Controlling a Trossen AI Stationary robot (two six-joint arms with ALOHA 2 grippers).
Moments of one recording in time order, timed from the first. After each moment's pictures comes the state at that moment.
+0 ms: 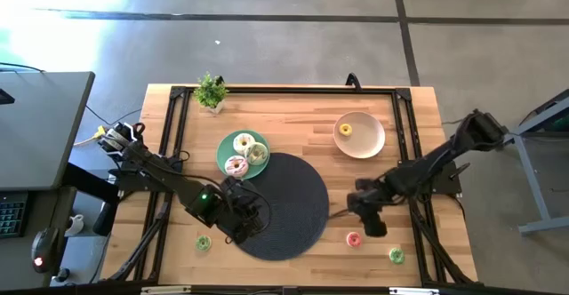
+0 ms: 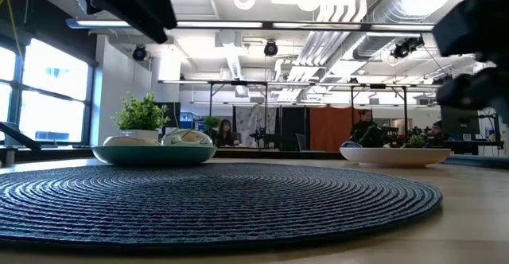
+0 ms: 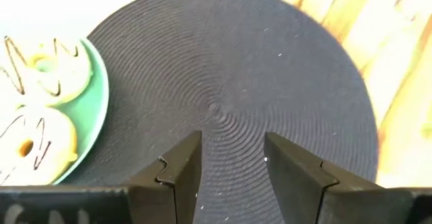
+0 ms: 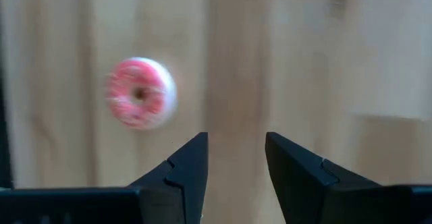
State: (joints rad) left arm -0.58 1.61 1.28 -0.81 -0.59 -1.09; right arm 0.50 1.35 0.67 -0.51 -0.14 0.52
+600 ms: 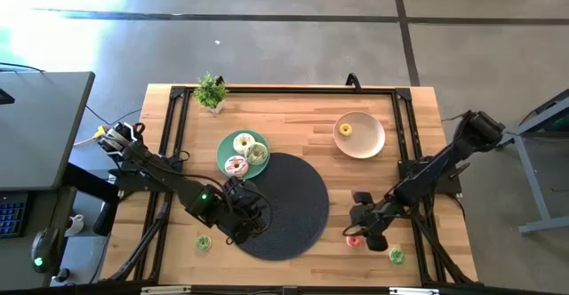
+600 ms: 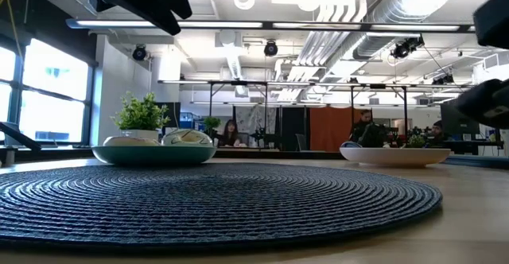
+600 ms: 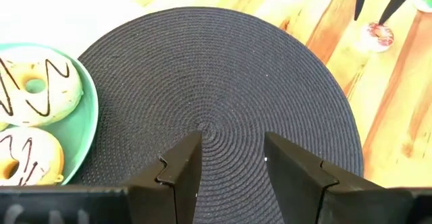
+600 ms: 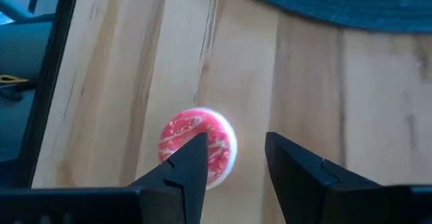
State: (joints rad) left arm -0.58 1.61 1.28 -0.75 -0.63 -1.07; right arm 0.70 1.37 0.52 -0.08 0.05 0.65
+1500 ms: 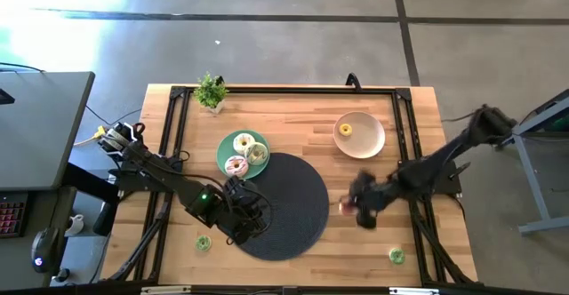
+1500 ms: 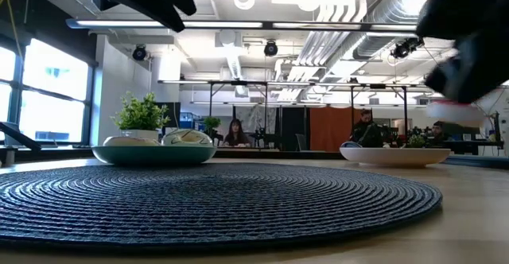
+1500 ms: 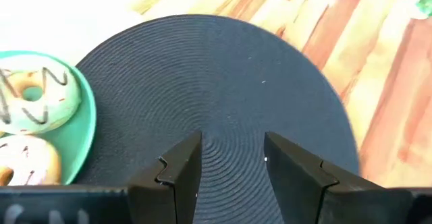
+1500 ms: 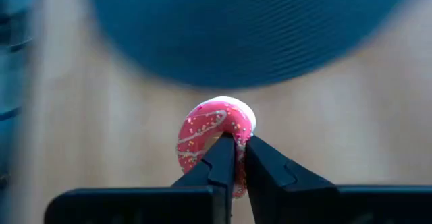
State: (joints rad) left arm -0.58 1.61 1.28 -0.73 -0.65 -1.05; right arm 0.51 1.14 0.52 -0.30 0.25 0.72
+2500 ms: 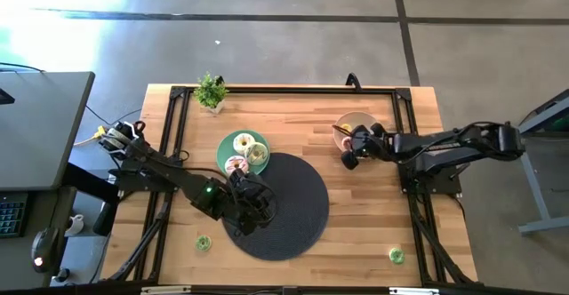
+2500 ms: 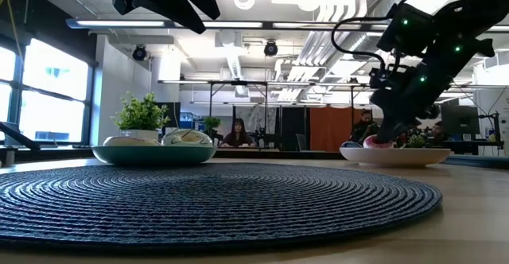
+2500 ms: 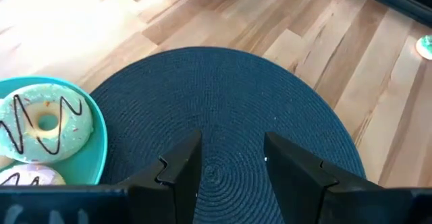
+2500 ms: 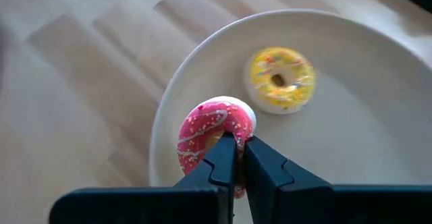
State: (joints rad) left arm -0.52 1.61 1.28 -0.67 -0.70 -1.02; right arm -0.20 1.16 0.39 -0.19 0.42 0.47
